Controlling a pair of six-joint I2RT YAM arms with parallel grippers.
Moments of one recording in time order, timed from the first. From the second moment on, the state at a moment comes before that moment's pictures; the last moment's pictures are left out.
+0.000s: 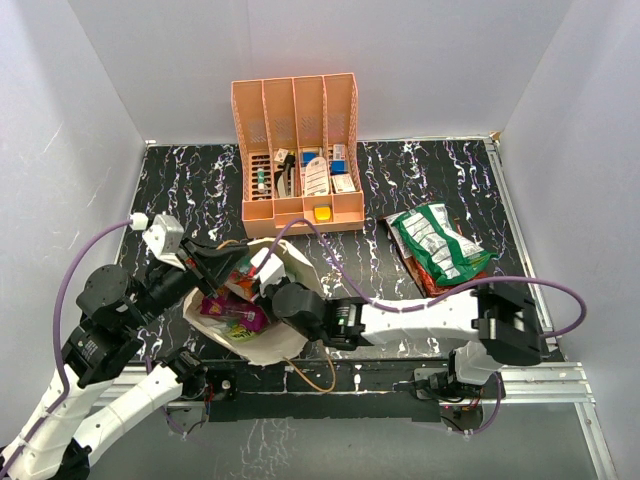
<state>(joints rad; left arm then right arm) -0.70 0.49 0.97 -0.40 0.15 -0.23 1.38 1.55 1.05 0.20 0.48 0.17</state>
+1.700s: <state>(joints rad) -0.70 0.79 1.24 -0.46 -0.59 0.56 0.42 1.29 1.11 -0.27 0.53 0.45</state>
